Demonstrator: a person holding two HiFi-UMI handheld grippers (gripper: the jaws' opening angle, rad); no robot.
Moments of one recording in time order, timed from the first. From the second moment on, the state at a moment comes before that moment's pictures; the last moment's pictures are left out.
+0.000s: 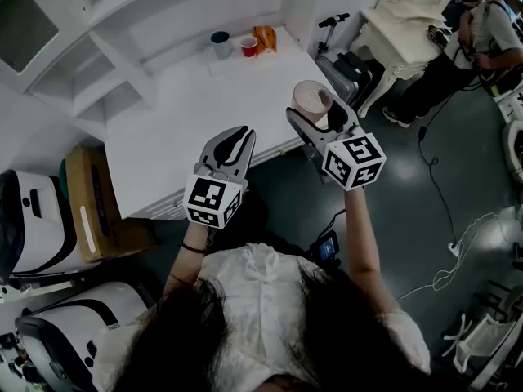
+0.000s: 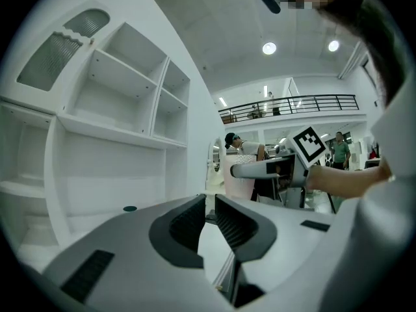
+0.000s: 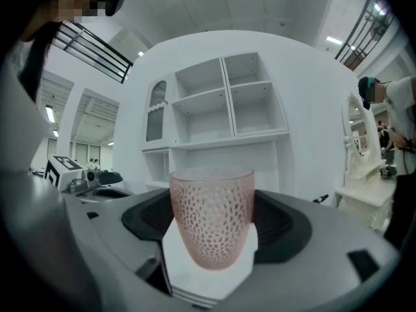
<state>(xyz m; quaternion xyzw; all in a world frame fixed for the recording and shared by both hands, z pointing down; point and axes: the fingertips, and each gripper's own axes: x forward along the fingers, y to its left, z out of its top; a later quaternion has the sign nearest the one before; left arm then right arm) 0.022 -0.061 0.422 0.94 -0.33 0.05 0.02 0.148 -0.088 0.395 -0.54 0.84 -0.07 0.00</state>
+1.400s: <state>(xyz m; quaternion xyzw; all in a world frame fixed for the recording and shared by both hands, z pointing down) 0.079 -0.305 0.386 0.96 -0.29 0.03 -0.02 0.377 -0.362 0.358 -0.61 0.80 -0.01 0.04</state>
